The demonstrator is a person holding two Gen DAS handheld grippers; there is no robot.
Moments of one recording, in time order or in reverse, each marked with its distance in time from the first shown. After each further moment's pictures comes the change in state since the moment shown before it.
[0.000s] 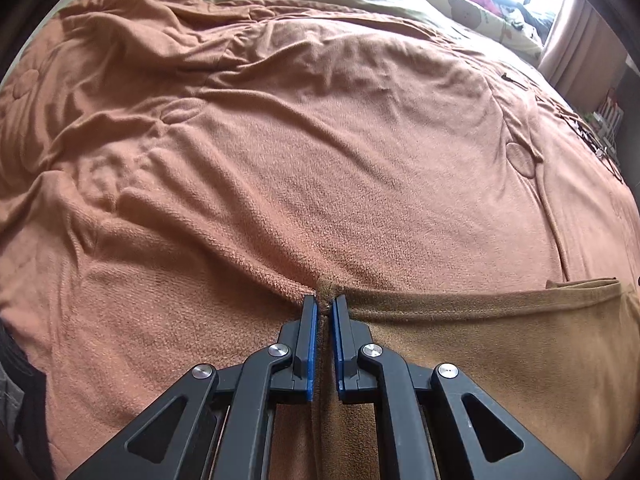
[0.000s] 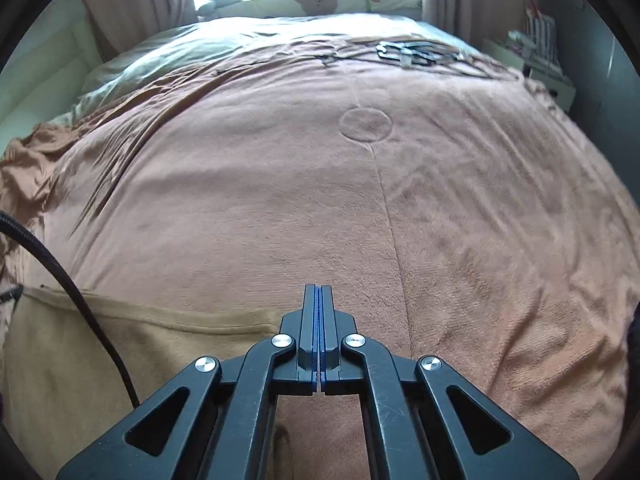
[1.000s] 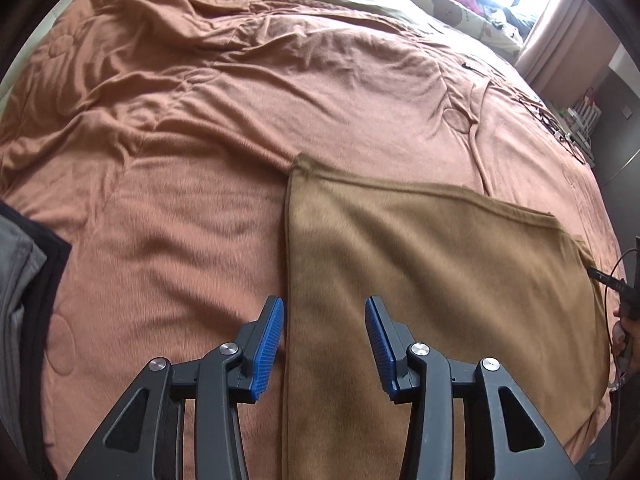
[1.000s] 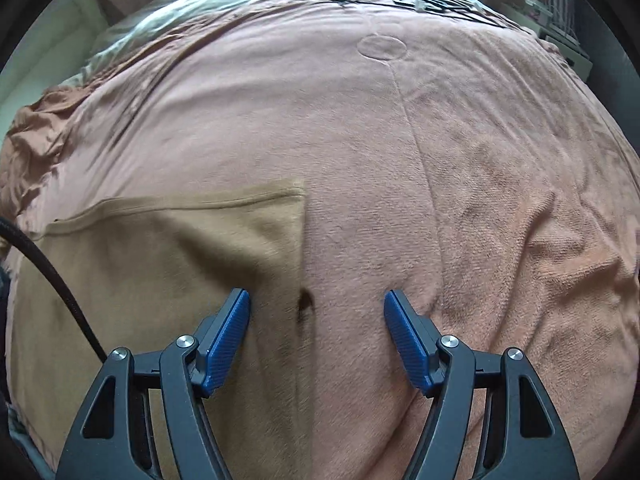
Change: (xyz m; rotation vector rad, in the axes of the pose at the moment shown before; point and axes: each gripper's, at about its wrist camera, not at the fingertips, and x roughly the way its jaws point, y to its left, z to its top) left arm -0.087 -0.009 -0.086 -0.032 0.052 -0.082; right arm -0.006 0.010 -0.026 -0.051 0.154 -0.028
